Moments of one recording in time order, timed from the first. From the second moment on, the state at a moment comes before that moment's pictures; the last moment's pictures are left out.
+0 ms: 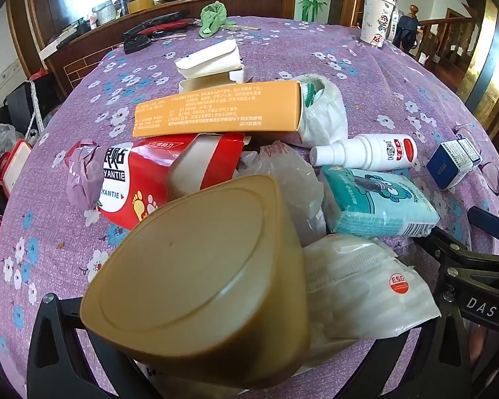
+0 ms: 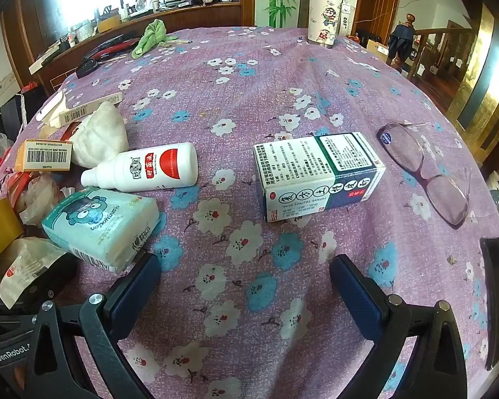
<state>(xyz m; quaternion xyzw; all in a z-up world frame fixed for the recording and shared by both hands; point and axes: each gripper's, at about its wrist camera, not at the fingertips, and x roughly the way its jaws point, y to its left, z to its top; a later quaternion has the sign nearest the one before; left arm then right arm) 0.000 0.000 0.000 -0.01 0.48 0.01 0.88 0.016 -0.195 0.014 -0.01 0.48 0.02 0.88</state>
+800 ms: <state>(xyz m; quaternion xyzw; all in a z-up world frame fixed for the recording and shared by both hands) -0.163 0.050 0.080 0.00 0.27 0.01 0.96 -0.147 -0.196 0.112 0.00 0.30 0.05 0.95</state>
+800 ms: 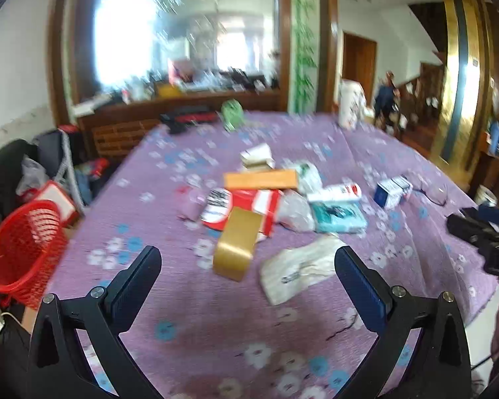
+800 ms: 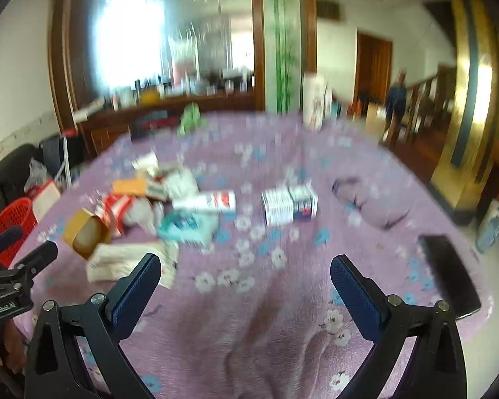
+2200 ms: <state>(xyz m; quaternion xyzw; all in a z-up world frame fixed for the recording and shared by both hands) -0.204 0.097 0.055 -0.02 0.28 0.09 0.96 -0.192 -0.122 0.083 -0.09 0.29 0.14 0.94</state>
